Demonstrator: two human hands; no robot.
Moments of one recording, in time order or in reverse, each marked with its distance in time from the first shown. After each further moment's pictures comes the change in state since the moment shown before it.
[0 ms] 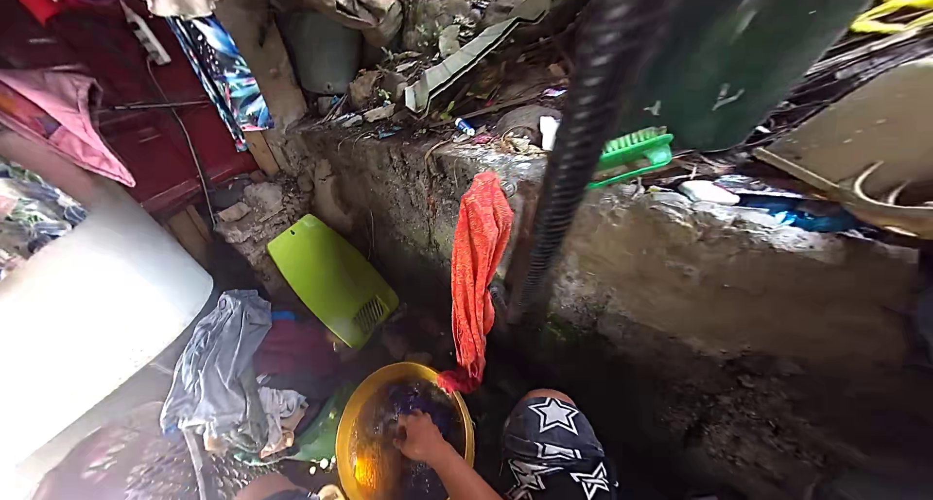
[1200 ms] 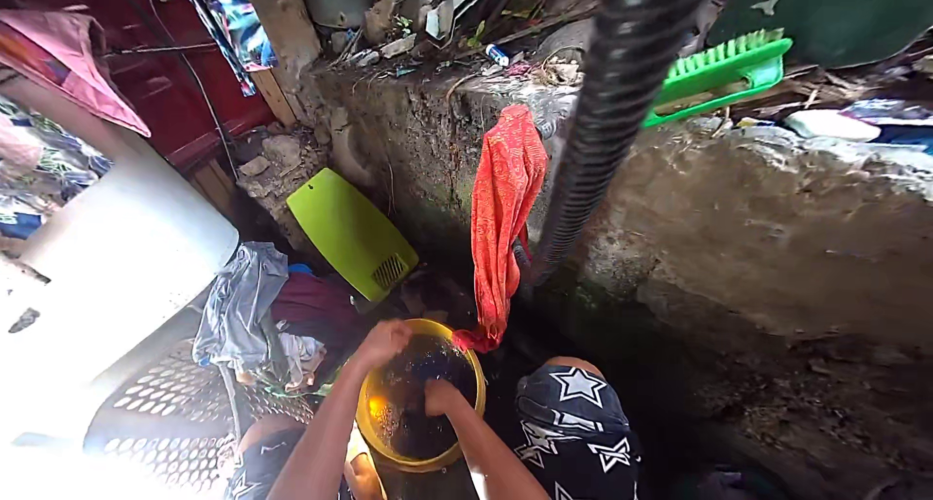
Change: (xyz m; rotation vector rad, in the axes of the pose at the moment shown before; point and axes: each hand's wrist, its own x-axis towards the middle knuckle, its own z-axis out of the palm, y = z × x) left_hand 0.017 0.226 0.226 -0.420 -0.987 0.041; right_hand -0.016 0.005 -0.003 -0.194 -0.230 0.128
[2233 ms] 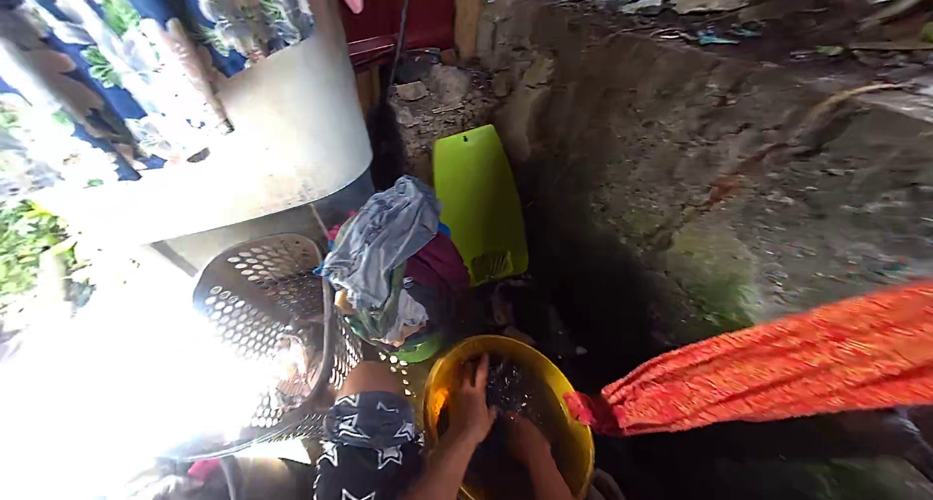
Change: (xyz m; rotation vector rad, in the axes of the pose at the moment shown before) left_hand 0.032 -0.113 0.114 -0.041 0.416 -0.213; right_hand 0.049 0.006 0.013 -0.269 0.069 0.148
